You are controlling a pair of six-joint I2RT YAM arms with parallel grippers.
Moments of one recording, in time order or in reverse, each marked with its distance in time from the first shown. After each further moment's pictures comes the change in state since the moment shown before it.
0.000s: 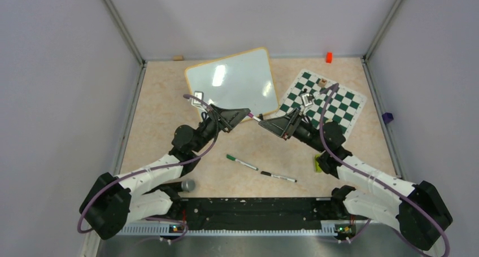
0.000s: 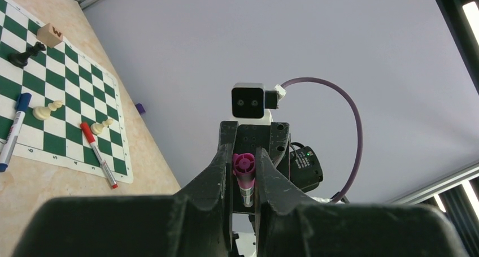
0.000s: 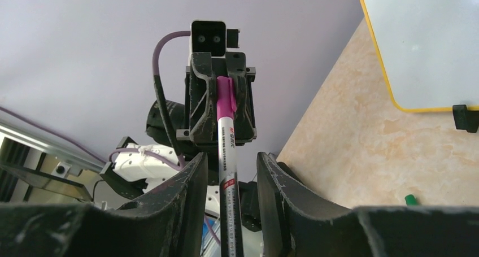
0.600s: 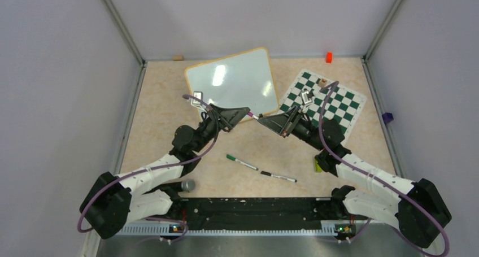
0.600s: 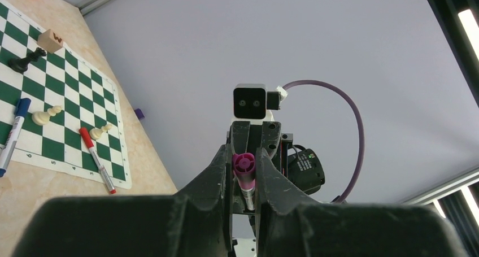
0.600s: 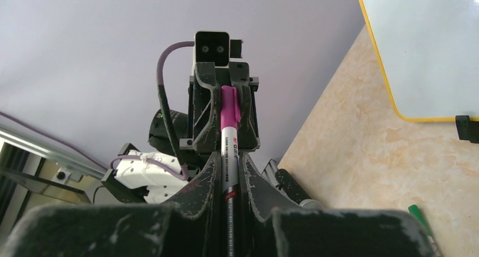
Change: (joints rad) left arm -0.005 0.006 0.000 0.013 -0.024 -0.004; right arm 0.006 0.026 0.030 0.004 0.022 0.000
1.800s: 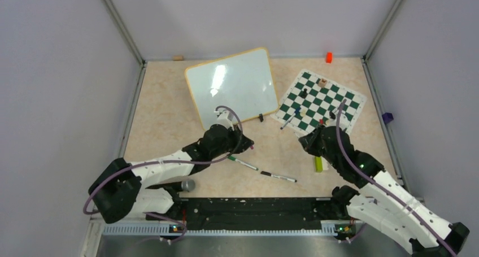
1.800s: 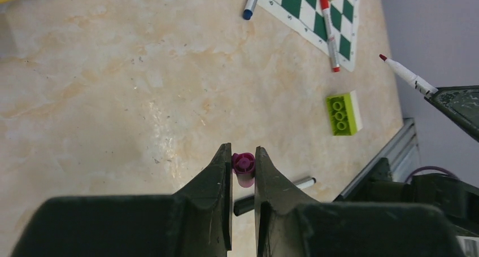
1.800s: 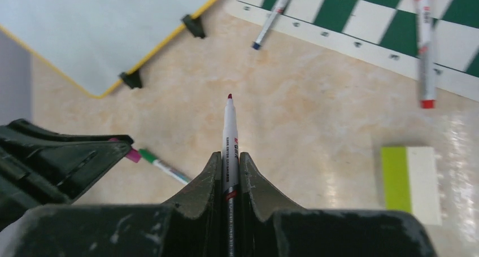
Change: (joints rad) left arm -0.124 0.100 0.053 -0.726 -0.142 0.419; right arm 0.012 -0.399 0.137 -1.309 0.646 -0.323
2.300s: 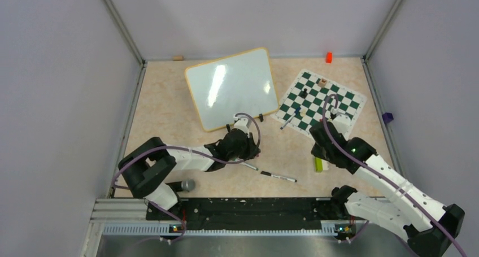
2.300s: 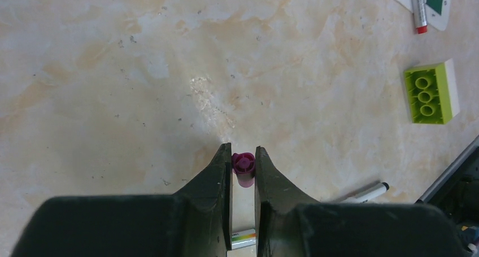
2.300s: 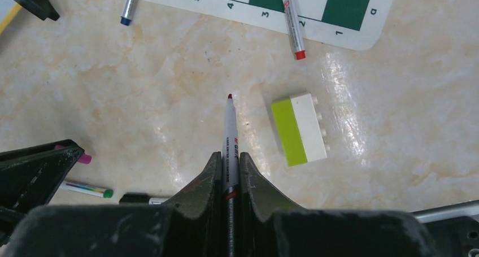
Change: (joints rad) left arm -0.097 0.327 0.092 0.058 -0.086 0.131; right arm -0.001 0.227 0.174 -0.420 0.199 0.085
